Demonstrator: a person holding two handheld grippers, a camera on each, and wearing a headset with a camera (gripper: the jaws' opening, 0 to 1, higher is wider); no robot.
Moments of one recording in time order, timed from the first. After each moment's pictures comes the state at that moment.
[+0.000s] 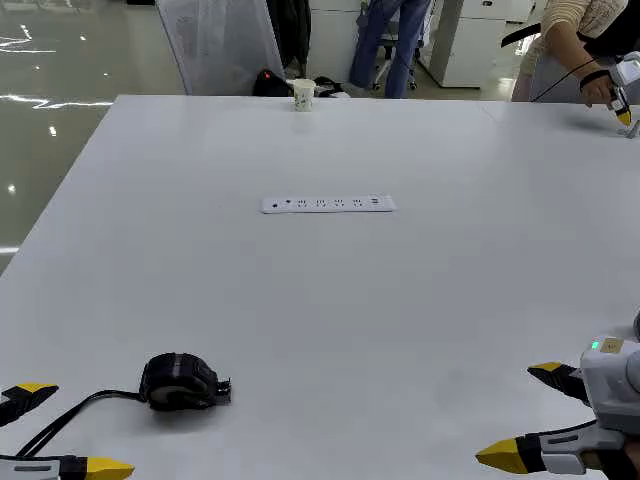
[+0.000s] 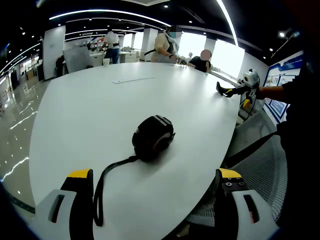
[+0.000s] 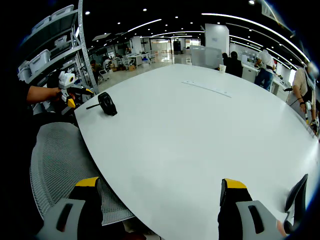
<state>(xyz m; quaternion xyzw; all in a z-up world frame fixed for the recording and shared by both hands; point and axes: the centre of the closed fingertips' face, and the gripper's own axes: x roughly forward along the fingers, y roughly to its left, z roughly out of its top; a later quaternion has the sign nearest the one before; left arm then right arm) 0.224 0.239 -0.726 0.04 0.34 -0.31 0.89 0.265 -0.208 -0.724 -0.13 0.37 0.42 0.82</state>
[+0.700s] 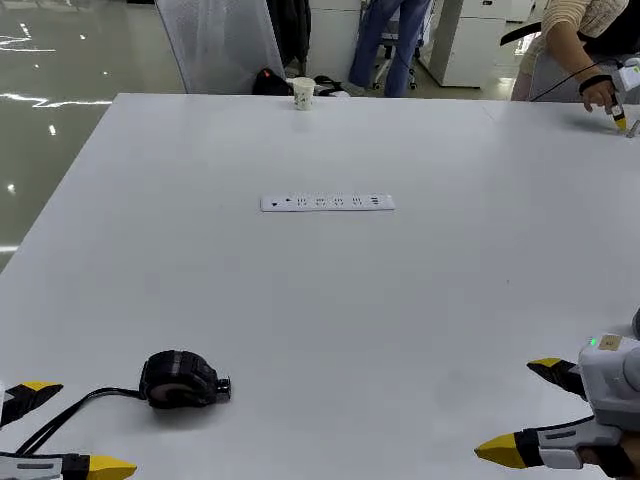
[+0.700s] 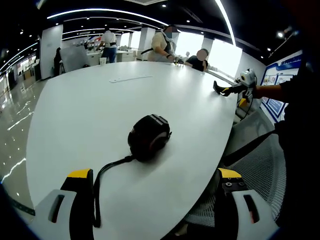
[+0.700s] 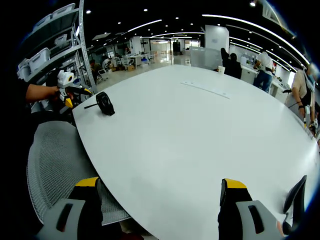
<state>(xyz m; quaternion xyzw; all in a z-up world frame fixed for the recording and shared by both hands) 0.224 0.234 -0.728 0.04 0.35 -0.33 0.88 0.274 -0.212 -0.727 -0.13 0.36 0.41 0.83</state>
